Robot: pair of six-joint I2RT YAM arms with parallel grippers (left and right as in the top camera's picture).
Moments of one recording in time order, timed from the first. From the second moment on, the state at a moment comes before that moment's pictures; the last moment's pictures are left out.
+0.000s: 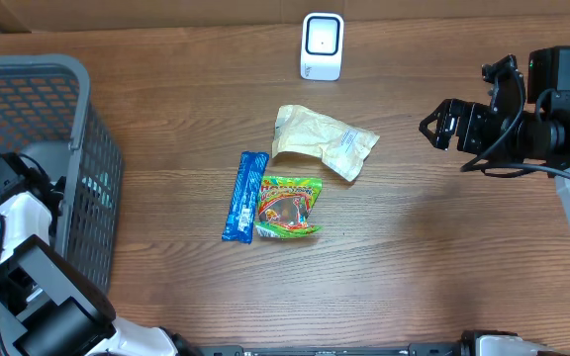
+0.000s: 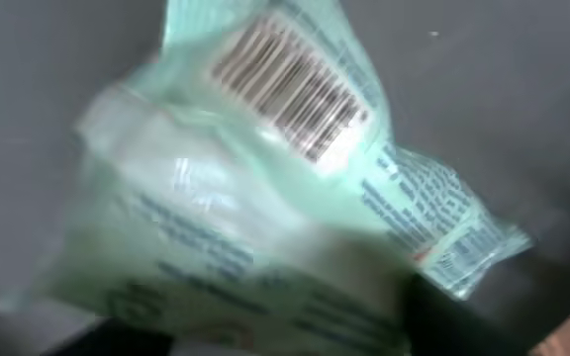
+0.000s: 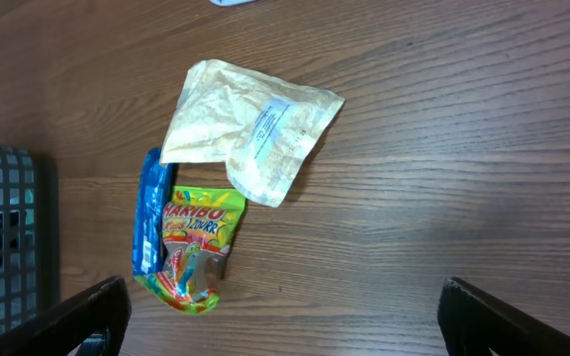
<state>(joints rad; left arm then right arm) 0.71 1.77 1.09 -0.56 0.13 -0.31 -0.02 1.44 1.54 -1.19 -0.42 0.20</state>
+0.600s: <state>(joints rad) 0.70 1.62 1.57 -1.06 0.17 -0.22 -0.02 1.44 1.54 -1.19 -0.42 0.20</state>
